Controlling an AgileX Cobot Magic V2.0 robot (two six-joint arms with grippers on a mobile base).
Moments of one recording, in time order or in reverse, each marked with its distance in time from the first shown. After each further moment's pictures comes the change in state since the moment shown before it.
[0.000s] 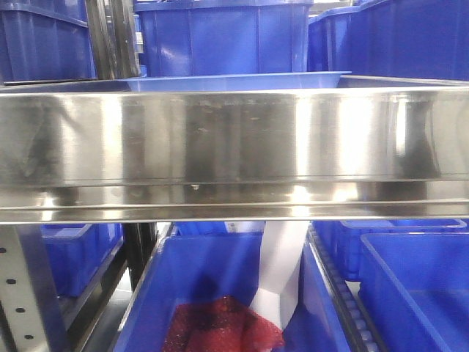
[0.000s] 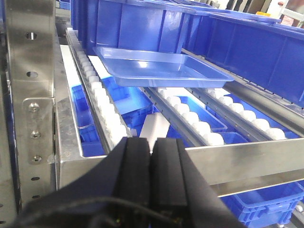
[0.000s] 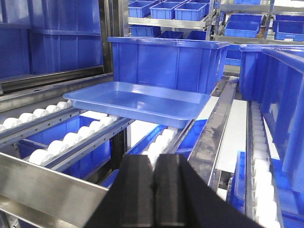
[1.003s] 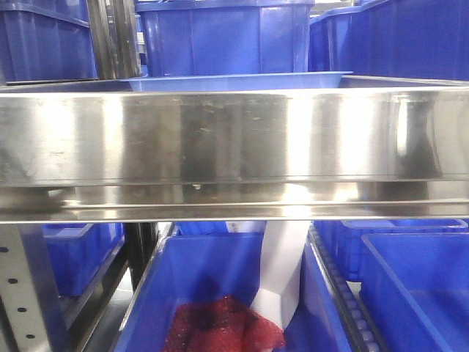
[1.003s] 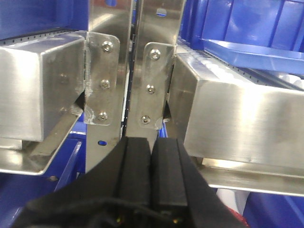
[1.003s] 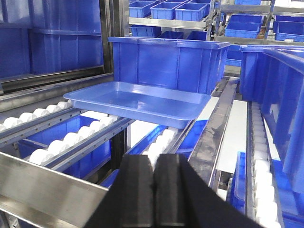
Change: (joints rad) left arm 0.361 -0.227 0.504 -0.062 -0.327 0.145; right arm 0.000 0.000 0.001 -0.002 -0.002 0.000
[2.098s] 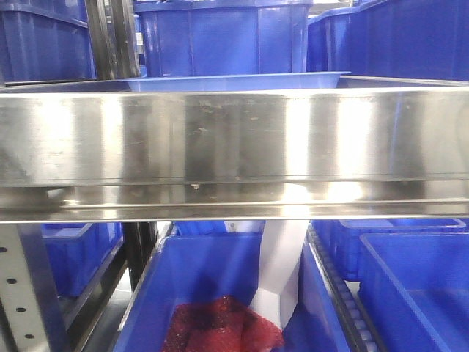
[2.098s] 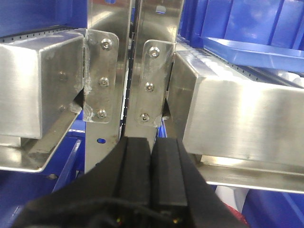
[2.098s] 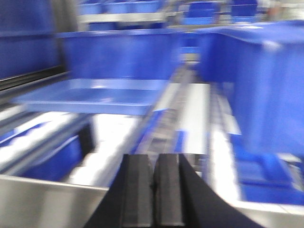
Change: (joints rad) left arm 0.000 0.000 0.000 -0.001 0.005 0.001; right arm -0.275 -0.056 0.112 0.175 -0.047 -0.082
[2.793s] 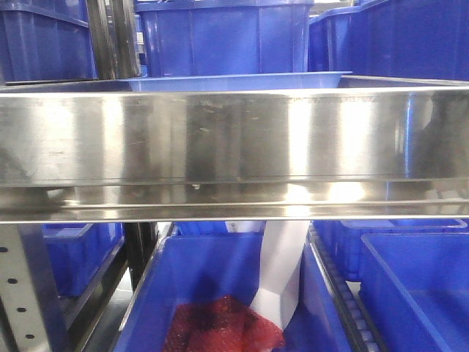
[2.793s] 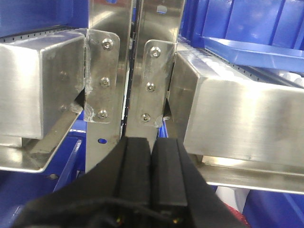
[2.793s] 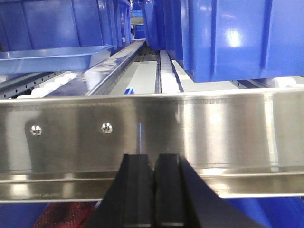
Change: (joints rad) left arm 0.000 0.000 0.000 0.000 0.000 0.000; right arm -0.127 -0.237 0.319 0.044 -0.054 -0.047
